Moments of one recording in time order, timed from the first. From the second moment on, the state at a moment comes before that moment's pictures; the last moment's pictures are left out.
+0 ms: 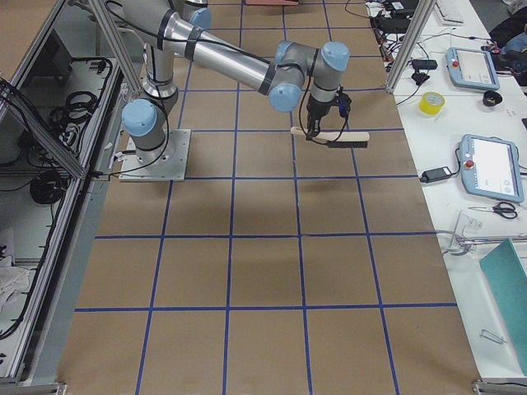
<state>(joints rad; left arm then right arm) -0.63 -2.00 -1.18 -1.33 1.72 2.39 1.27 -1.26 1.64 -1.89 -1.67 -0.24</state>
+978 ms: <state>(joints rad) -0.62 -2.02 -1.30 -0.80 1.82 2.86 1.24 -1.16 1.72 -2.05 -1.68 -0.33</state>
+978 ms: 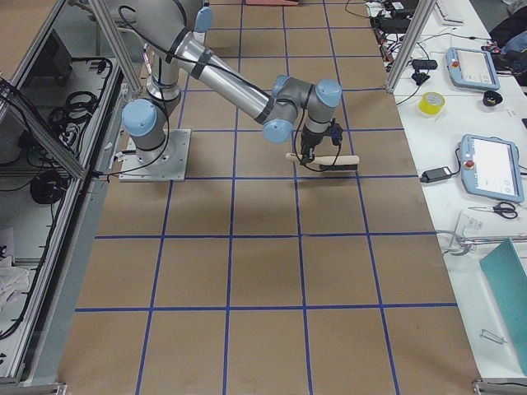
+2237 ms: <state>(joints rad) -0.72 -1.85 -1.69 -0.15 1.81 3.11 1.24 -1.18 1.71 -2.05 -1.66 -0.33</state>
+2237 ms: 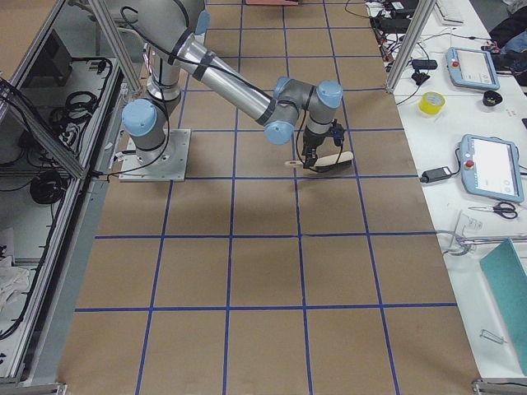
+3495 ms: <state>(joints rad) -0.78 -1.79 -1.58 -0.58 1.75 3.03 1.45 -1.39 1.45 -1.68 -1.61 -0.07</state>
